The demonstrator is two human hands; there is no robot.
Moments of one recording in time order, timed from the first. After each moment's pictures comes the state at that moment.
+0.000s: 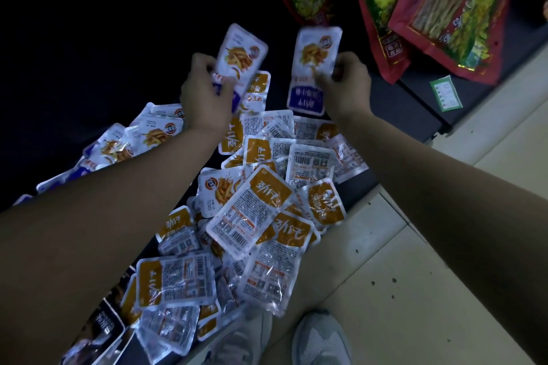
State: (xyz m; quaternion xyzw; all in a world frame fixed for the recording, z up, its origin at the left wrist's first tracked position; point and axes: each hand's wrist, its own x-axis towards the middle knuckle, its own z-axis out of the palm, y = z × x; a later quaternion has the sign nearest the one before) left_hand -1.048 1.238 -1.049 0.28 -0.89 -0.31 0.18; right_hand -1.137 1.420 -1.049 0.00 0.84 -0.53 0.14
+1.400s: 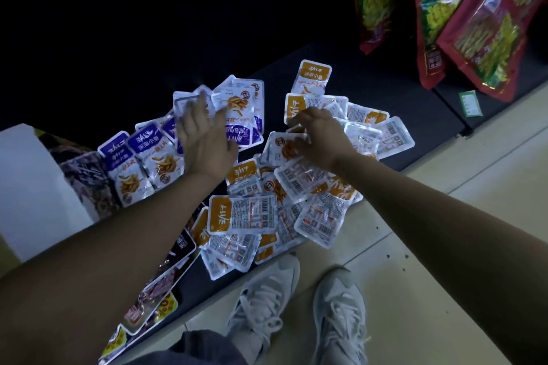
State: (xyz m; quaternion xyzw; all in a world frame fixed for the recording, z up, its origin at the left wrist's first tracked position) left_hand -0.866 1.194 -1.023 0.28 -0.96 -0.06 0.00; right_hand -0.996 1.373 -1.016 -0.38 0.88 -0.20 0.19
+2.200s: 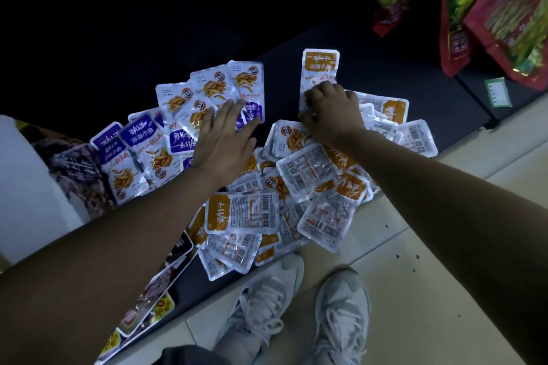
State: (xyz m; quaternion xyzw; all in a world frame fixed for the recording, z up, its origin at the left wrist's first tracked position) left_hand -0.868 1.195 -1.049 0.11 -0.99 -0.04 -0.09; right_hand -1.033 1.358 -1.052 -0.37 0.91 -0.06 0.14
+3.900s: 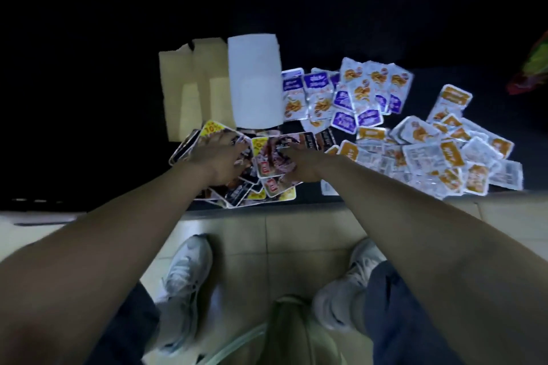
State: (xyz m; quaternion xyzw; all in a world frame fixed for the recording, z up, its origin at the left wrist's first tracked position) left_hand -0.544 1.149 -0.918 0.36 -0.87 -0.14 -0.30; right_hand -0.731 1.242 -0.960 -0.58 0.68 0.12 0.43
